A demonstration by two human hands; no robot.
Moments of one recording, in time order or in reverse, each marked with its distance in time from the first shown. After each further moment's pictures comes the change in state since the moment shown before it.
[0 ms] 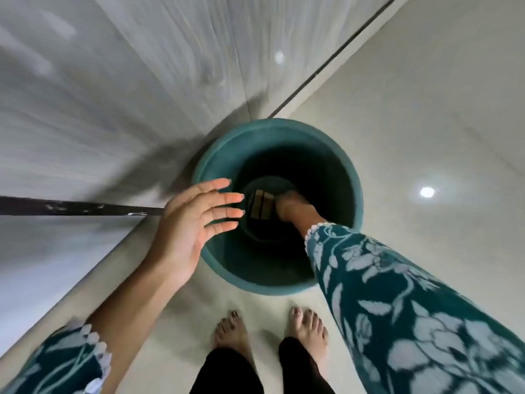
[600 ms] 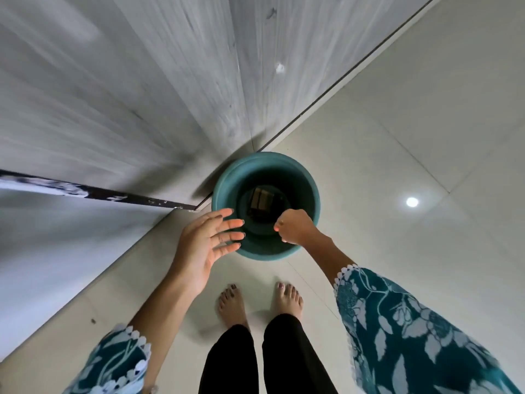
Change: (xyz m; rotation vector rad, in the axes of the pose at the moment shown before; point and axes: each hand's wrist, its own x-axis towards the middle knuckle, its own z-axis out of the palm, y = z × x) left_hand -0.124 0.076 0.022 -0.076 0.091 -0.157; right_hand -0.193 -0.006 -0.077 0.133 -0.056 -0.055
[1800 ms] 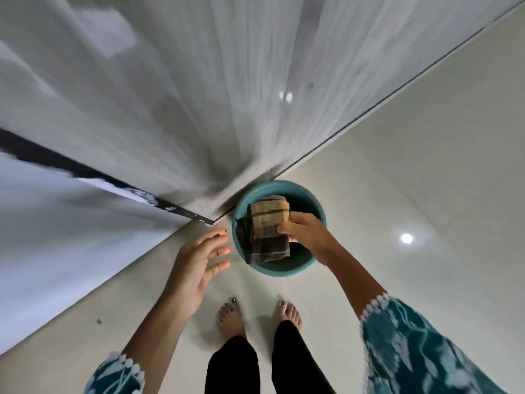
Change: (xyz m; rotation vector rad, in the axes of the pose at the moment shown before) left_hand -0.058 0.044 -0.038 -0.080 0.112 0.008; right_hand -0.078 -0.052 -0.049 0.634 0.015 -0.171
